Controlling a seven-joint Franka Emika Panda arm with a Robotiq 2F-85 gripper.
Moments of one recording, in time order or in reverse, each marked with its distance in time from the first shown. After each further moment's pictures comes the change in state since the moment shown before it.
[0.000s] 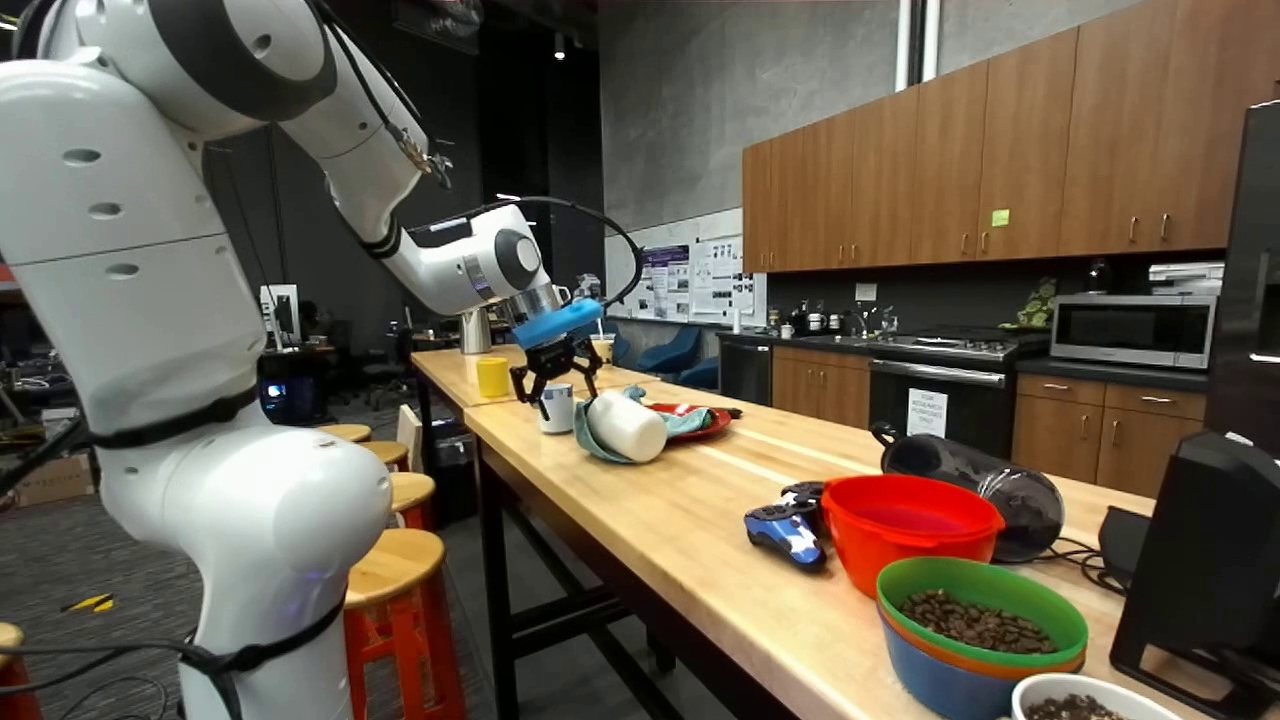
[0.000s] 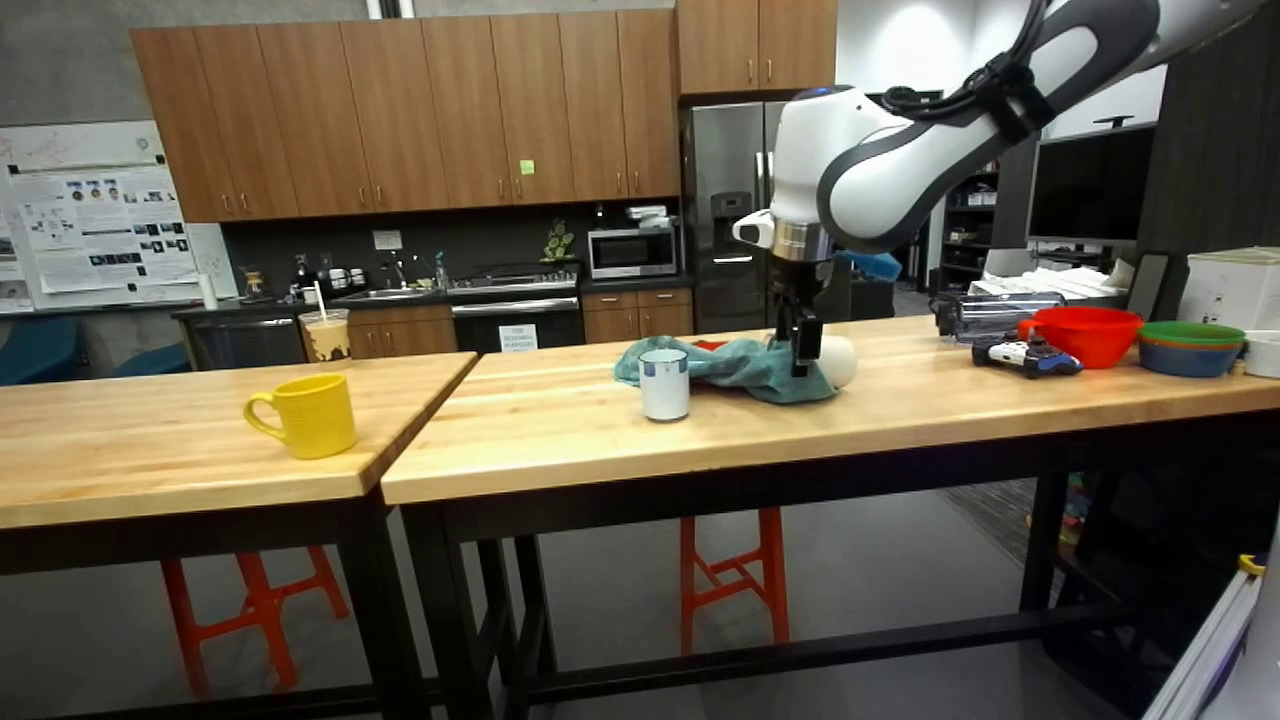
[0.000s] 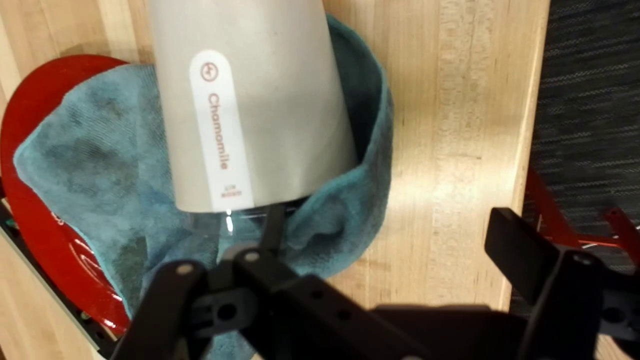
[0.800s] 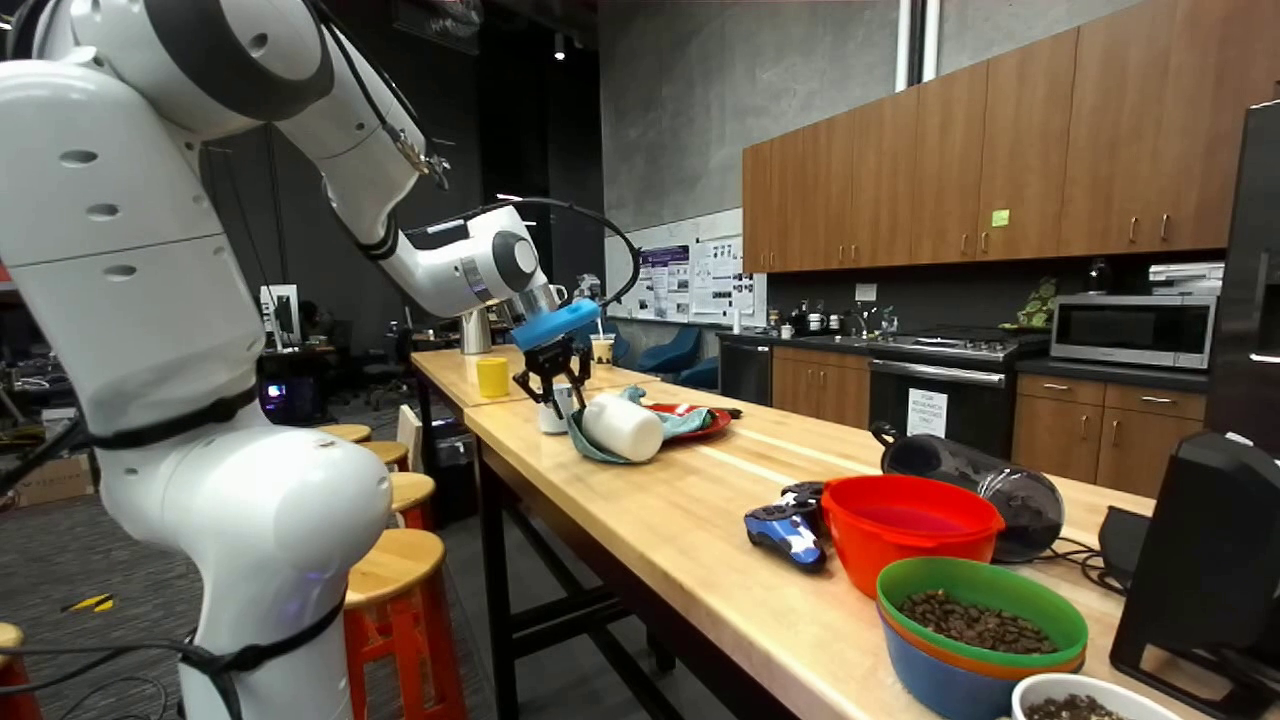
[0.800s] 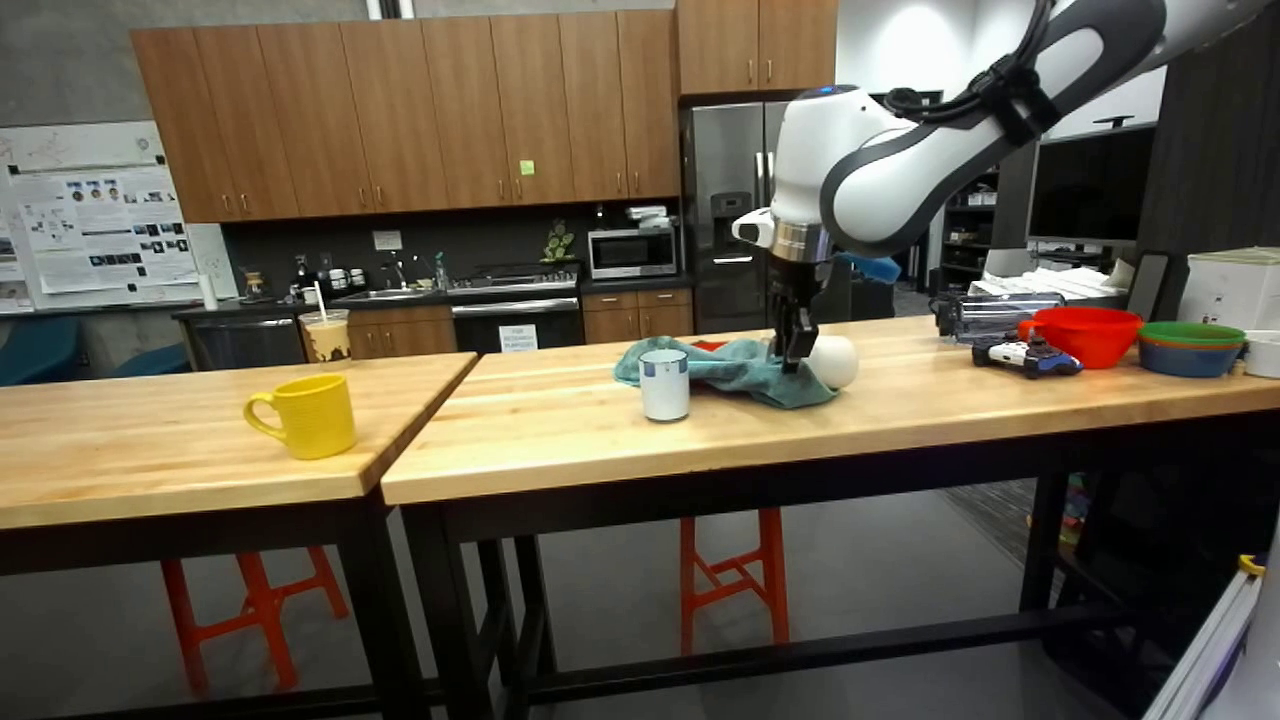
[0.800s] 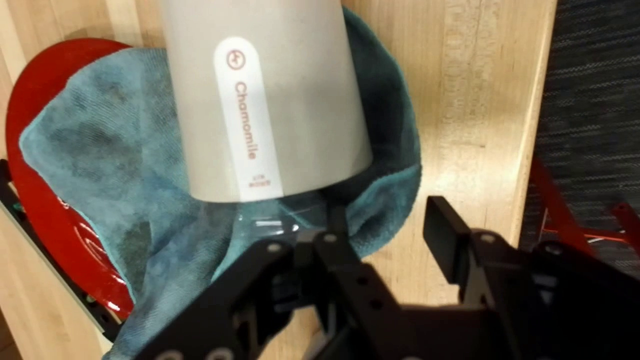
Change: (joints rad) arm 0.001 -0.007 0.005 -0.013 -0.003 0.034 0.001
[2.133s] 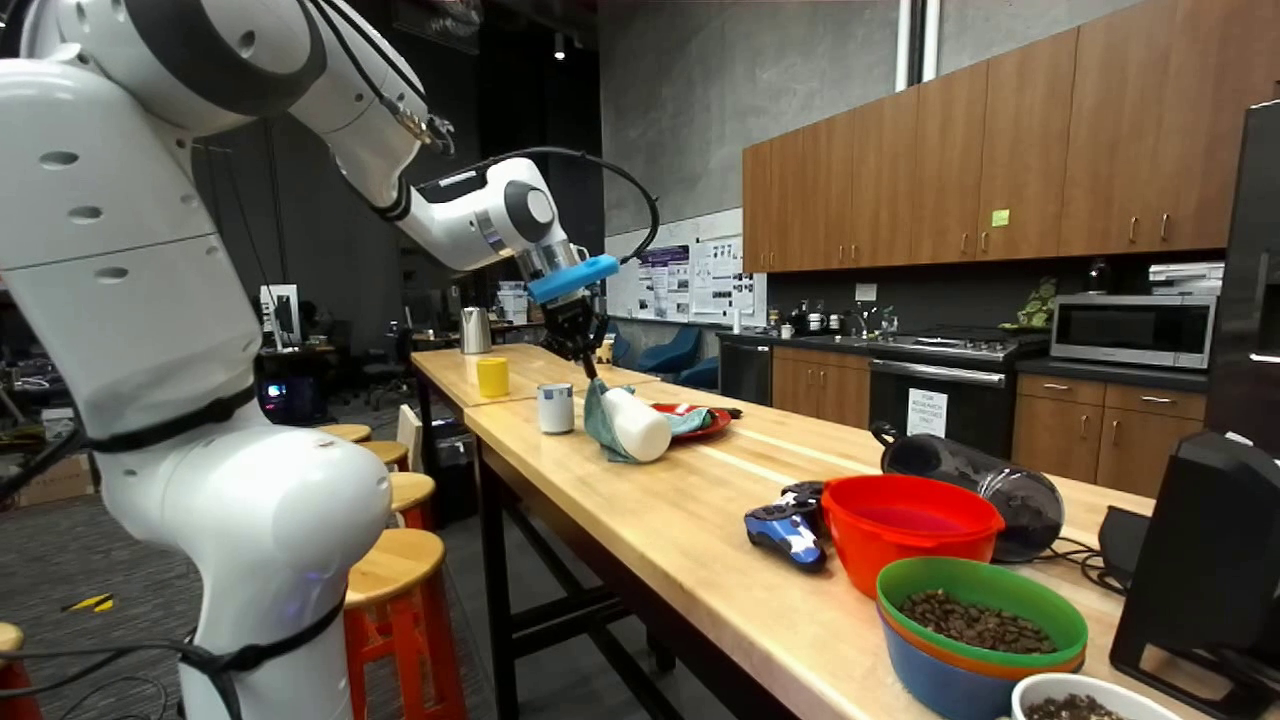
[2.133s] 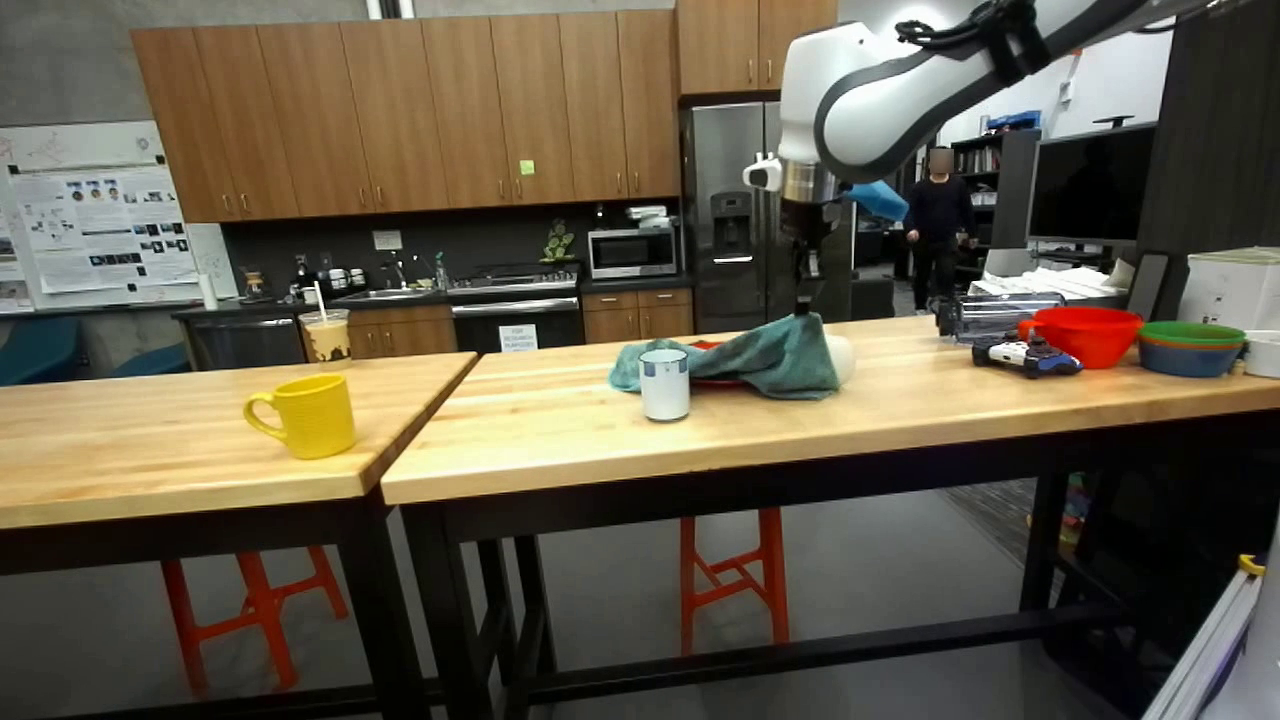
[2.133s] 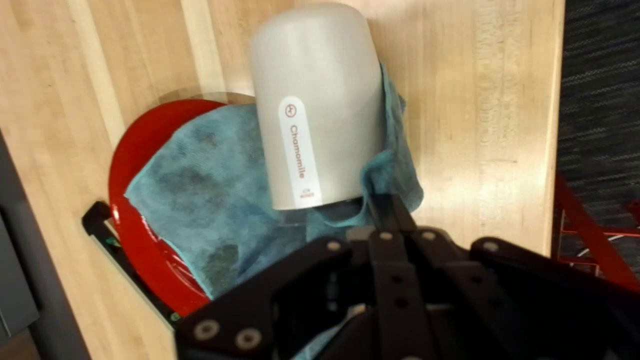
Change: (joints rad) arm -0.008 -0.022 -0.056 0.161 0.010 -0.213 -0.028
